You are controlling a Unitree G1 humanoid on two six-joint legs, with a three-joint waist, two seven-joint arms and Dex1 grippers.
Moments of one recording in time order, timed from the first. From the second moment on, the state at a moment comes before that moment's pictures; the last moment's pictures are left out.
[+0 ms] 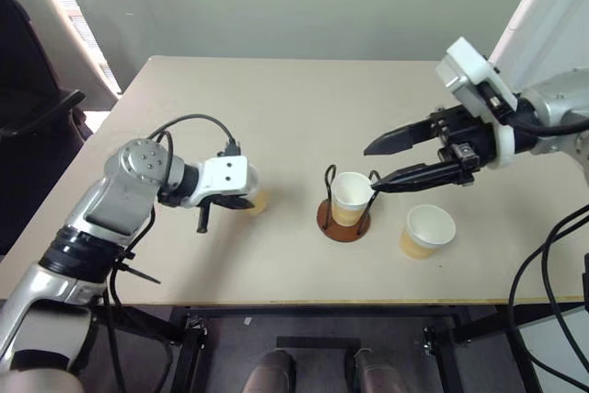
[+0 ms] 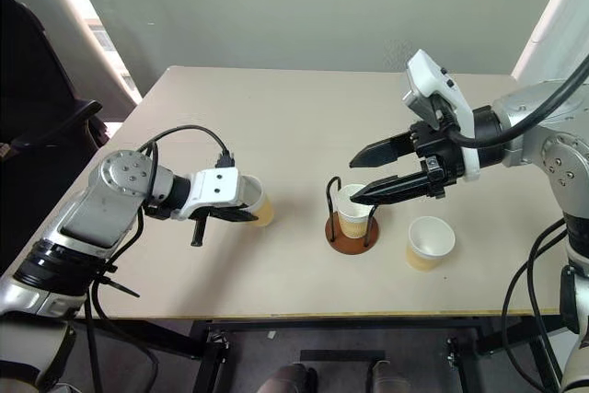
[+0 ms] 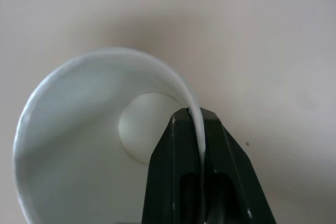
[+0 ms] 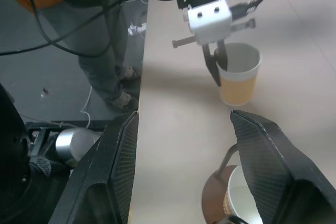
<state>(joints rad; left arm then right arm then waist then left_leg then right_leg) -0.76 0.91 -0.28 0.07 -0.05 0.28 -1.35 -1.03 -0.94 0.10 -0.29 0.75 1.08 1.31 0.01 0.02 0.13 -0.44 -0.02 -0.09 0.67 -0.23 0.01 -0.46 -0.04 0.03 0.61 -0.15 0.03</state>
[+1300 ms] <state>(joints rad) -1.44 0.53 -0.67 0.60 -0.42 0.04 -1.57 -0.73 -1.27 -0.21 -0.45 0.78 1.06 1.16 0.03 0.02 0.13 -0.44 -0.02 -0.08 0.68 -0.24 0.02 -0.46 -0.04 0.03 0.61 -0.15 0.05</state>
